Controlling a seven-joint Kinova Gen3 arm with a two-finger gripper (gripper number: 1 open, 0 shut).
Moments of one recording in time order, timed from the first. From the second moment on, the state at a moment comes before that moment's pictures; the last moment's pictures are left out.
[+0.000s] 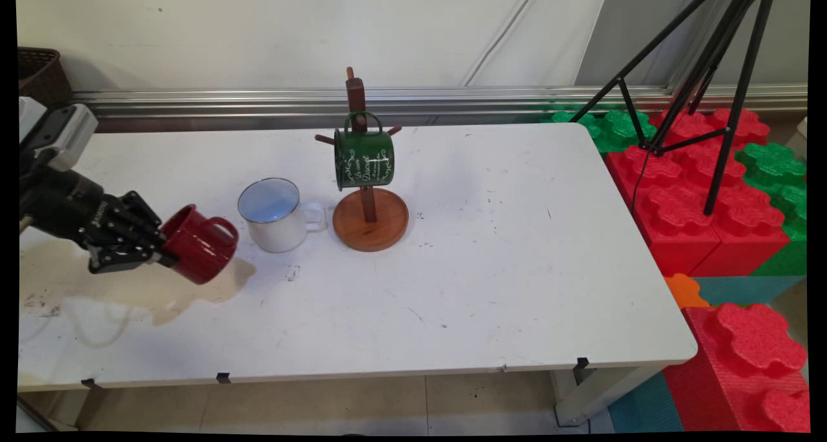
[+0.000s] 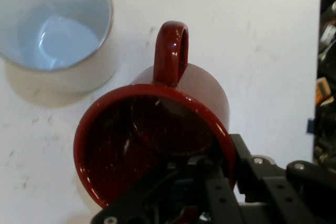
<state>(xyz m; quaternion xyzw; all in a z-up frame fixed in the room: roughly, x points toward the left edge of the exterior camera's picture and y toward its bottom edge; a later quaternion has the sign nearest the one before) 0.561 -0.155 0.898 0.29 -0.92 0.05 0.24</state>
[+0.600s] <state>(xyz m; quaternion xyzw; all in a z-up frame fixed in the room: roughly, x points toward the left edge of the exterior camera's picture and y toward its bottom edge) 0.597 -0.160 0.899 0.29 -0.94 0.08 0.17</state>
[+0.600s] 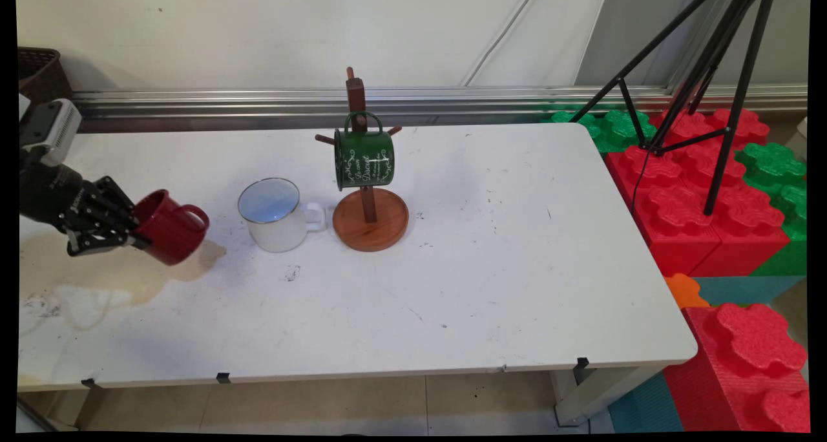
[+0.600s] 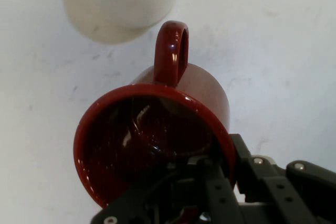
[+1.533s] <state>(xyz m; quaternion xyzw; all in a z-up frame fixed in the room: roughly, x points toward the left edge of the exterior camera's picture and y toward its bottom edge) 0.613 -0.154 0.863 0.27 -0.95 0.08 0.12</state>
